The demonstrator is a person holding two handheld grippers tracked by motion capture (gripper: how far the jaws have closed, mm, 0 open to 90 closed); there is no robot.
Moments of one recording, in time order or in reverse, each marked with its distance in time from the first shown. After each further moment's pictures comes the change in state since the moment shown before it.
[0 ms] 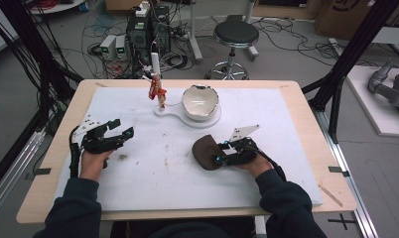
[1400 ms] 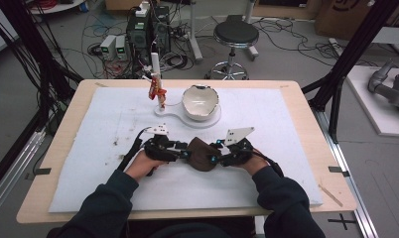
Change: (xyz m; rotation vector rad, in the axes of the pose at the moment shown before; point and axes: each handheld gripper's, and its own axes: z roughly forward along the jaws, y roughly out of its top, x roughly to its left) left arm -0.104 -0.021 0.113 0.374 -0.494 0.082; right arm 0.008 0.011 0.007 -0.057 0.027 -0.193
